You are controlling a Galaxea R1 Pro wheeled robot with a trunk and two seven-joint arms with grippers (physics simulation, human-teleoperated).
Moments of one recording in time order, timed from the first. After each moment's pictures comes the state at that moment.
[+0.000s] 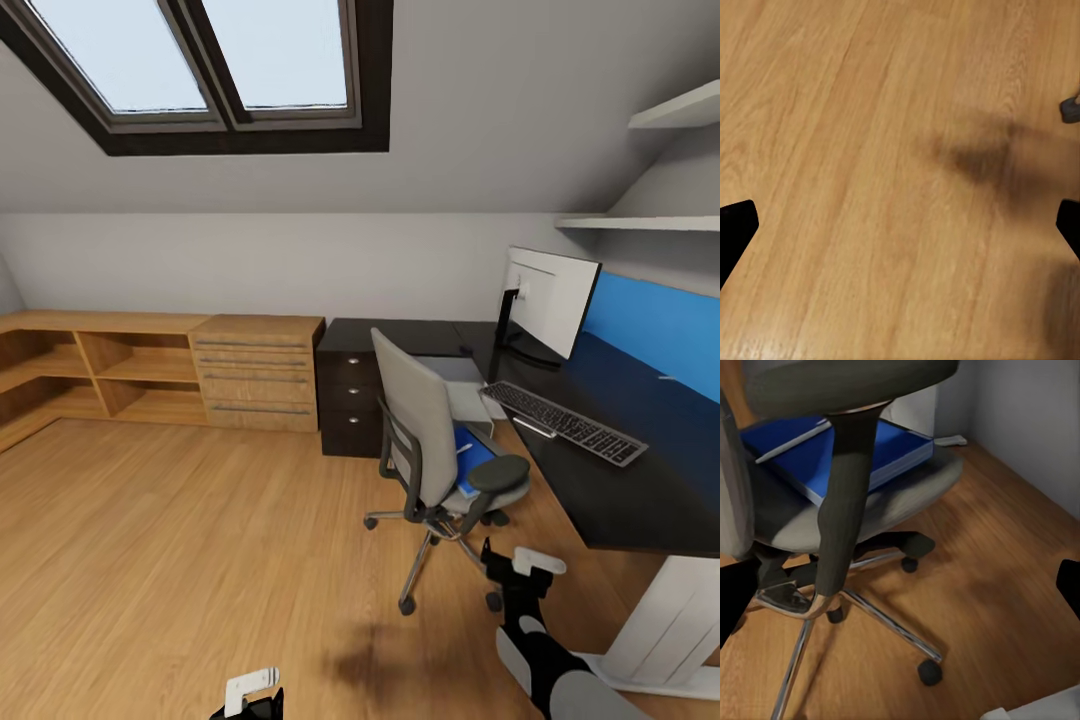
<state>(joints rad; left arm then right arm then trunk) -0.34 -0.09 0.00 -0.26 0.18 -0.21 0.07 -0.61 0.00 -0.15 -0.26 -0.01 -0.52 -0.26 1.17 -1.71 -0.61</state>
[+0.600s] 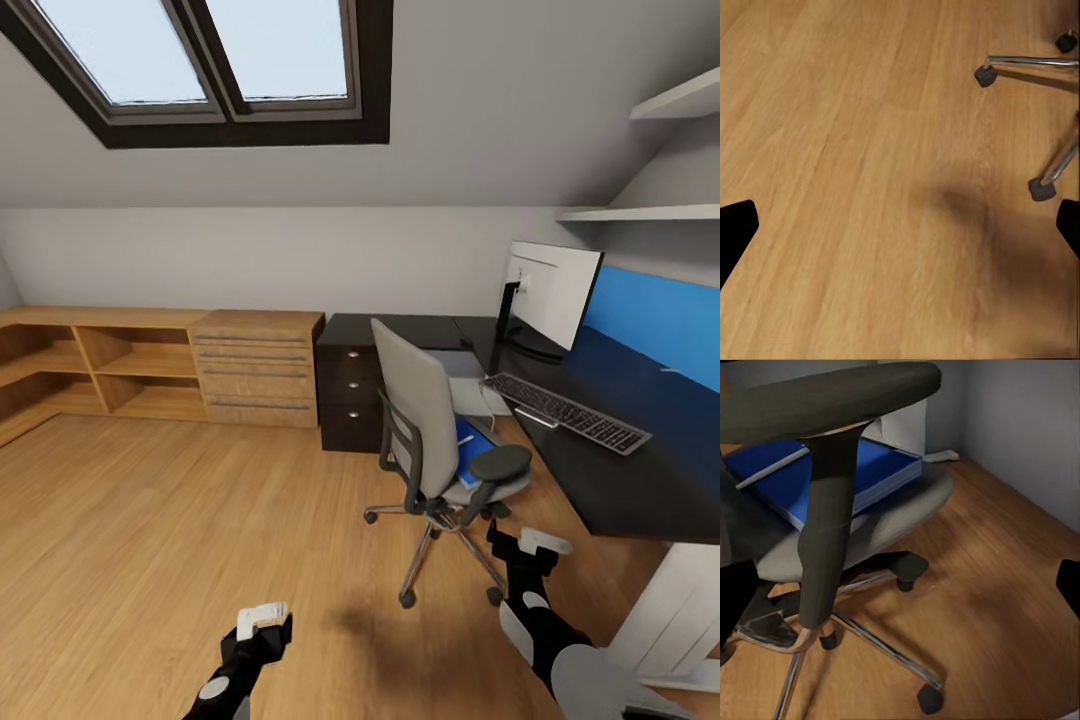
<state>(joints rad) -0.34 -0.09 -0.01 -0.56 0.13 -0.10 0.07 -0.66 -0.03 -0.15 -0.26 -0.04 -0.52 -0.26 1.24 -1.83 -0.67</state>
